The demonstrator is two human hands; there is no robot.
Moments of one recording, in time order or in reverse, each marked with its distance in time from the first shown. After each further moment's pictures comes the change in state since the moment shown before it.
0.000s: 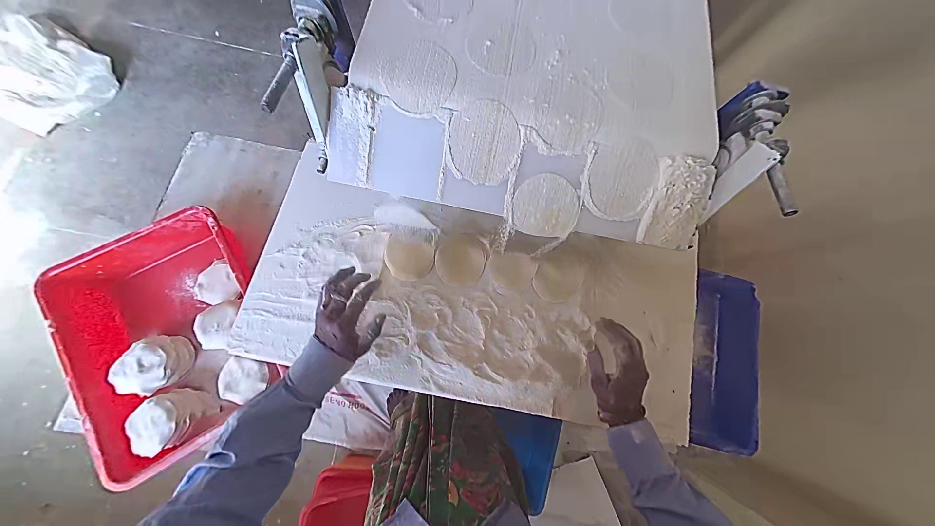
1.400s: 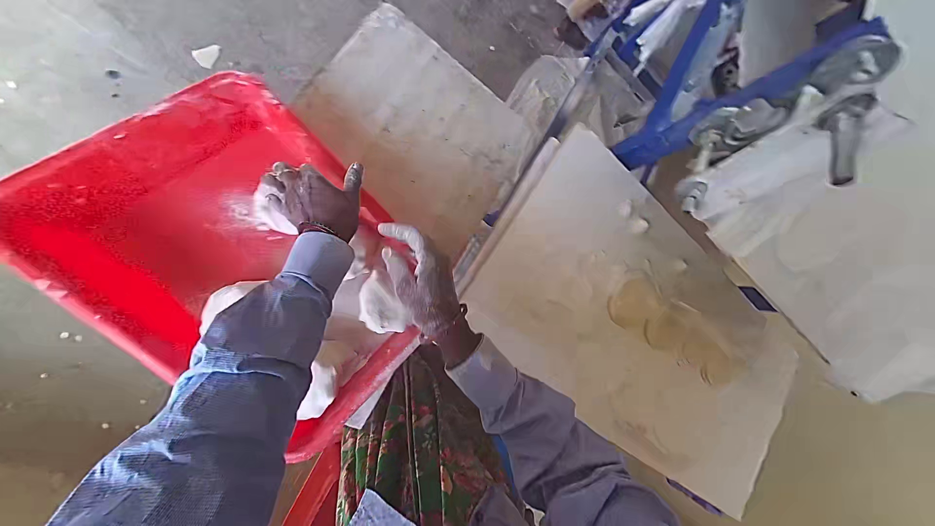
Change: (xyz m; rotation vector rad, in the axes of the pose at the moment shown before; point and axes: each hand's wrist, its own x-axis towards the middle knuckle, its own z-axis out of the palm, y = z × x) left_hand -0.072 -0.382 -0.170 0.151 -0.104 -1.355; right_hand 0.039 -0.565 0.415 0.520 -0.654 -0.225
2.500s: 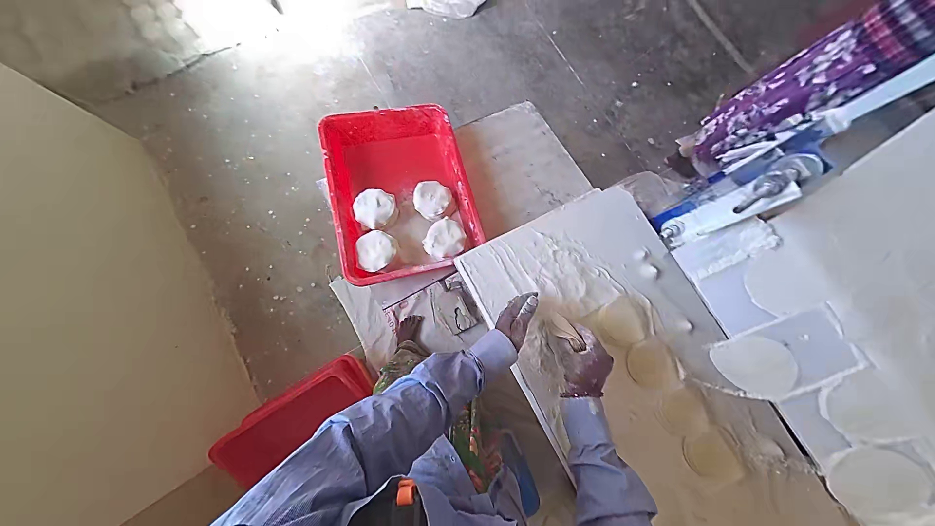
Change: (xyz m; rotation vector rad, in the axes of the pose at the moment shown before) left_hand -0.382 0.100 0.105 -1.135 -0.324 0.215; right_hand -0.206 0.095 -0.248 -0.478 0.117 0.147
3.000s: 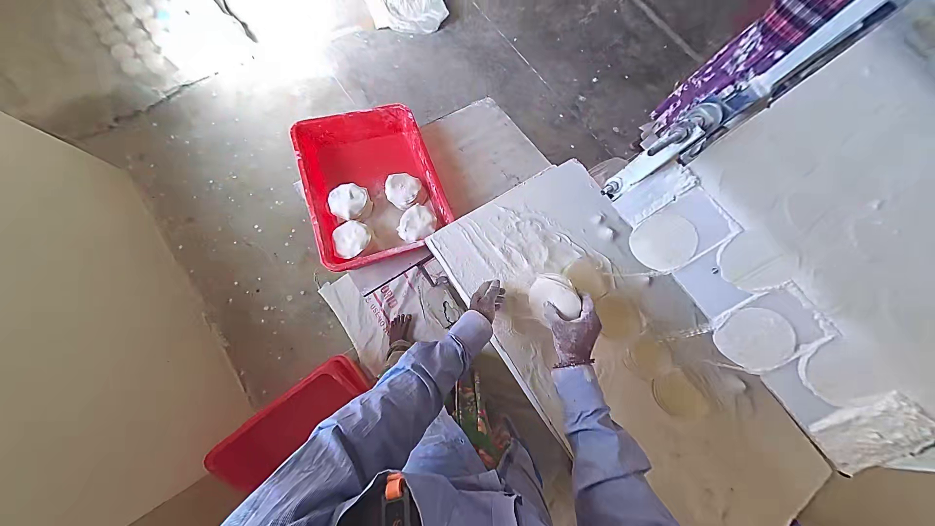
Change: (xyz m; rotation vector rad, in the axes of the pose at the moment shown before) left_hand -0.020 -0.005 0.041 -0.269 0.207 -0.366; right_hand -0.010 0.031 -0.041 0.216 0.059 0.077
